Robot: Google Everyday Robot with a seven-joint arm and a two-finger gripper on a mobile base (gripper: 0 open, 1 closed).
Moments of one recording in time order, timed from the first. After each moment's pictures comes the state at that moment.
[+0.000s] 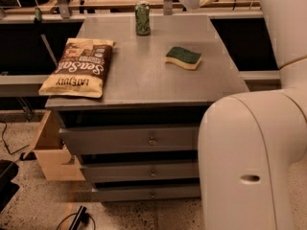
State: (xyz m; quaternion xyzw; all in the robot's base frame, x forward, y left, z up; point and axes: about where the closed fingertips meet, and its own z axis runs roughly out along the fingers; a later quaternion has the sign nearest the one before) arm 0.801 -0.168 1.017 -0.76 0.53 -0.24 0.28
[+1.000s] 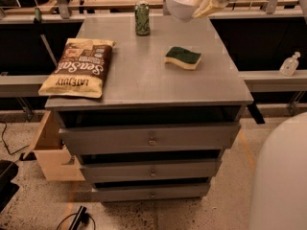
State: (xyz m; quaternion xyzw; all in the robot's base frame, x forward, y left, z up) arm 0.720 -0.134 1.011 -0.78 0.52 -0.12 0.34
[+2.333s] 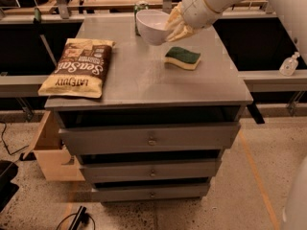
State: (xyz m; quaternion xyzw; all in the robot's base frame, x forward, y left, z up) arm 0.681 -0.057 0.963 -0.82 0.44 -0.04 0.36
